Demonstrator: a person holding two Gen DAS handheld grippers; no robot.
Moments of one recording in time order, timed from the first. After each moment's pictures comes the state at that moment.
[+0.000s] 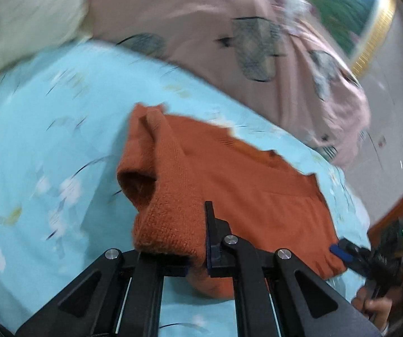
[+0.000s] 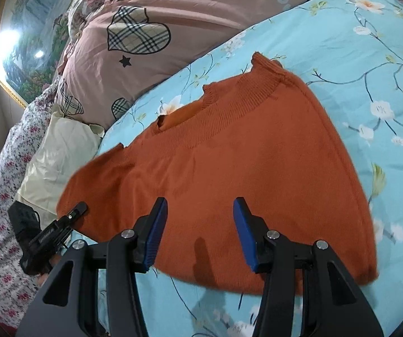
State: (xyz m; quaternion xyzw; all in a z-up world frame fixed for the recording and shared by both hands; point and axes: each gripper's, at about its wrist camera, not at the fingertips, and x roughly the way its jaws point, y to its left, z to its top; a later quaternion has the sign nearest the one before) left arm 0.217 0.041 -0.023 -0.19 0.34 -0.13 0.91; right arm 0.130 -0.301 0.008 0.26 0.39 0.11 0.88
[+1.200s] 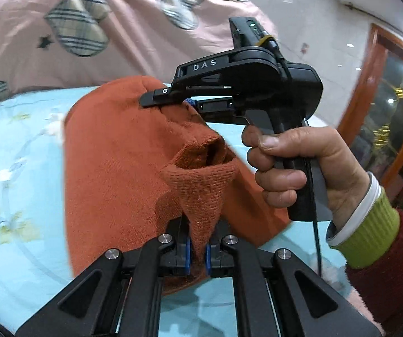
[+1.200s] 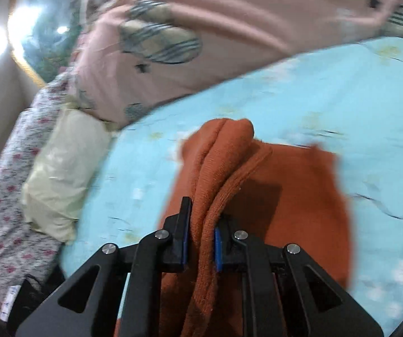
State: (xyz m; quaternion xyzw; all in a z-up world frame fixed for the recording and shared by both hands) left arm 0.194 -0.175 -0.006 -0.02 0.34 -0.34 0.88; right arm 0.249 -0.317 0.047 0.20 0.41 0.17 0.87
